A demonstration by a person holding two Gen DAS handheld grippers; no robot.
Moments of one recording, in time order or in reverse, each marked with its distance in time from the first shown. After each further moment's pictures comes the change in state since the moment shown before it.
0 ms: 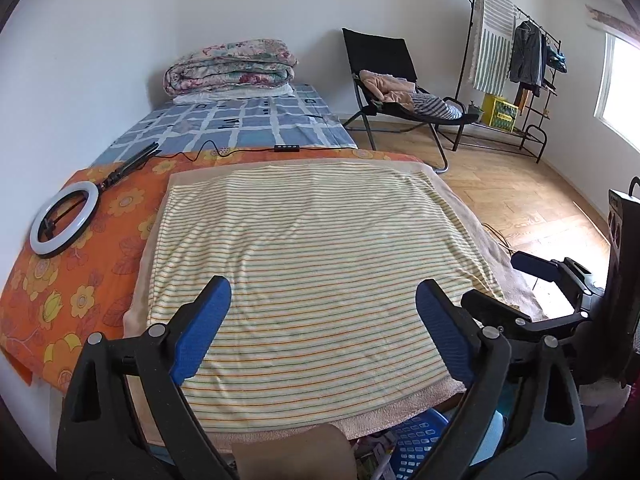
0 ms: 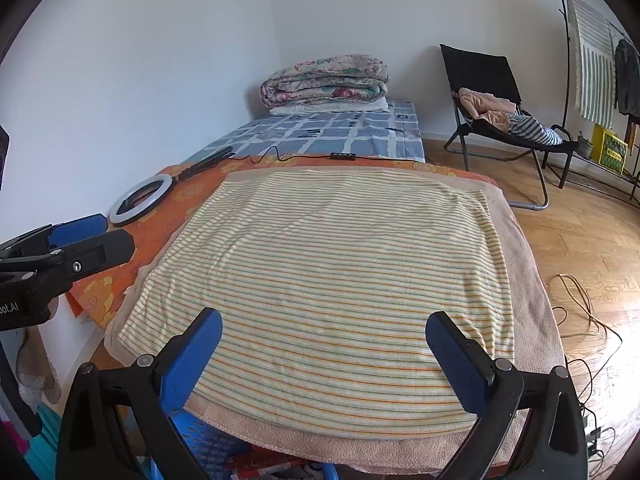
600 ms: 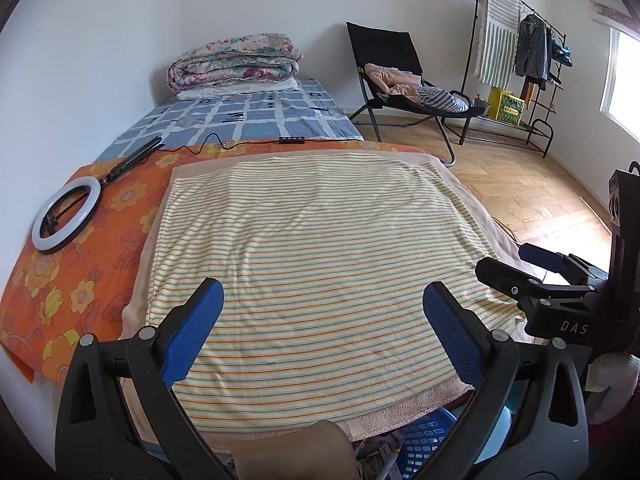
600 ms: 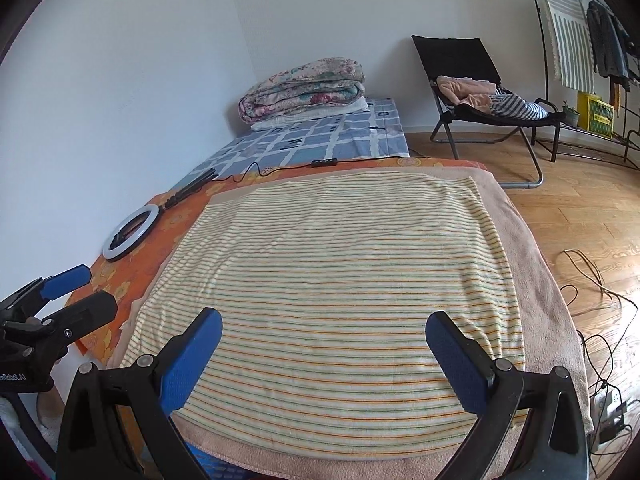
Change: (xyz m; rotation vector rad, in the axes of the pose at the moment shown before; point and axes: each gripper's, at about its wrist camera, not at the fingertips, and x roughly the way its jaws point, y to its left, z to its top) left arm 0.017 -0.002 -0.011 0.008 0.024 0.021; right arm 0.021 -0.031 0.005 0.135 -0.022 0.006
